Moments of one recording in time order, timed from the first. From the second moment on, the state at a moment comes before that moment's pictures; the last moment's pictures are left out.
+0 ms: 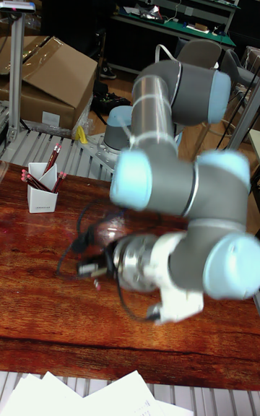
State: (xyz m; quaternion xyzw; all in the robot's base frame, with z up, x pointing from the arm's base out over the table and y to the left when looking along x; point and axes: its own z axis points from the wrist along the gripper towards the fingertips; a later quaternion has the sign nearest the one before) arm 0.590 -0.051 0.089 0.23 -0.90 0.15 0.34
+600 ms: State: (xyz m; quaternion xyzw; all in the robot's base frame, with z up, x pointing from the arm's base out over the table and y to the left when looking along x) arm 0.530 -0.065 0.170 0.23 -0.91 0.13 0.32
